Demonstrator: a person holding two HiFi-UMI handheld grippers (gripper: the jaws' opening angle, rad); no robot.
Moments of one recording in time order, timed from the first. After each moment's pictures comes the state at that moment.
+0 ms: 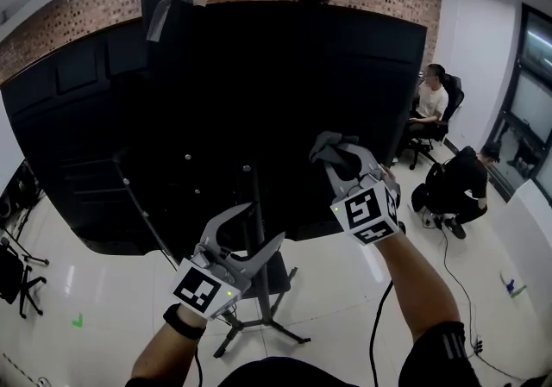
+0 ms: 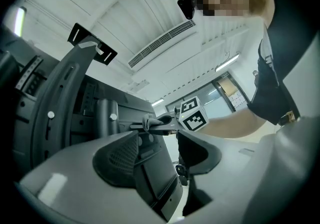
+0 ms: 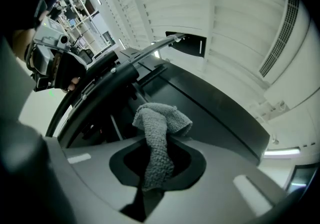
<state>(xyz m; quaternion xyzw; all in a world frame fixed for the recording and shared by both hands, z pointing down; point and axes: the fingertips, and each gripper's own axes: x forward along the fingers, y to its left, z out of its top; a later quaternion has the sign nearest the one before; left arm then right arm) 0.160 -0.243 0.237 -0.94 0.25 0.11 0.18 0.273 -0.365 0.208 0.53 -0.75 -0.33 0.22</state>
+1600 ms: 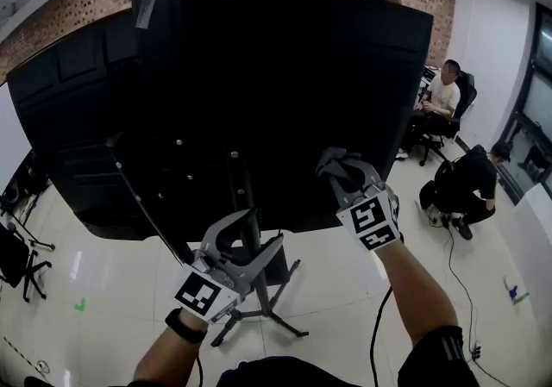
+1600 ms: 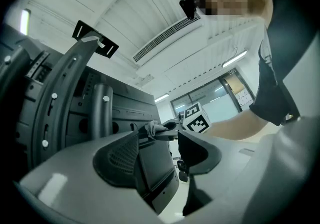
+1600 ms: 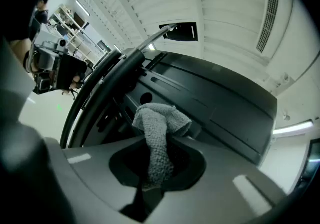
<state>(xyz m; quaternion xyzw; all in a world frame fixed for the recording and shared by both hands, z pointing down) 0.178 -0.233 0.271 -0.94 0.29 0.09 0.15 0.301 -0.365 0.274 0.51 -0.80 -0.26 0.20</state>
